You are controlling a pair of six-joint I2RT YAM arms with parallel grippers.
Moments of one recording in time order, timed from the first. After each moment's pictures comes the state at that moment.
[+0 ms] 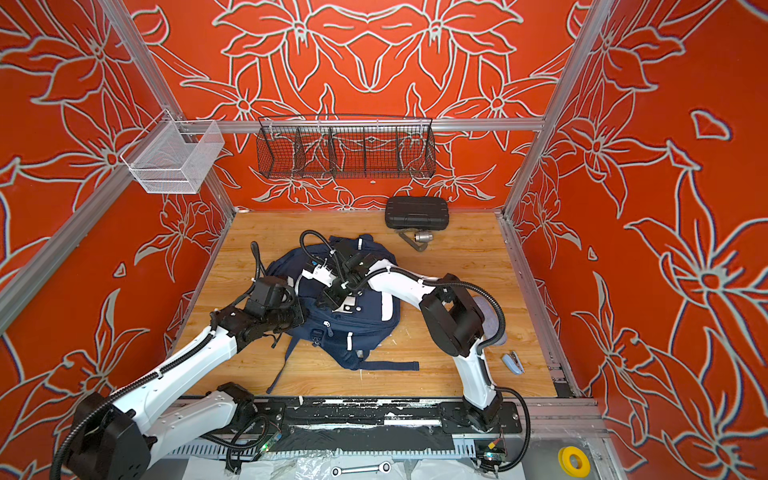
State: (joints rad) left arm -0.38 1.03 0.67 -0.51 0.12 -0.72; right arm 0.81 2.04 1.61 -0.53 -0.65 -0.09
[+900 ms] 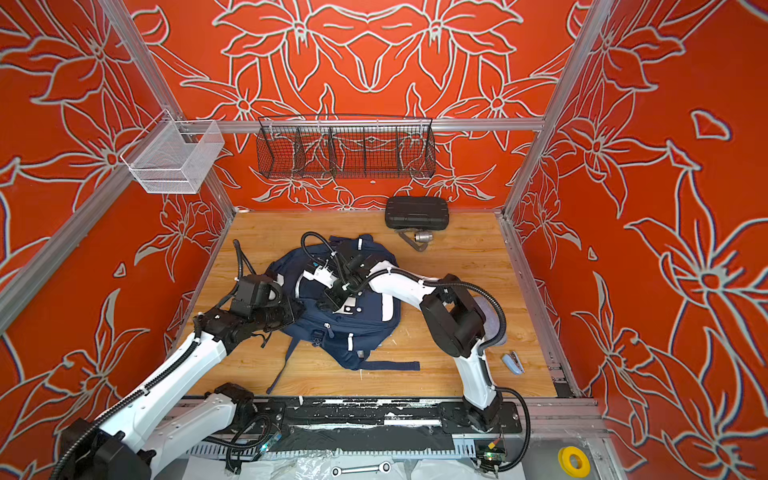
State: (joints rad) left arm -0.29 0.95 0.67 -0.58 0.22 -0.69; right arm 0.81 2.03 1.58 -0.50 -0.64 -0.07
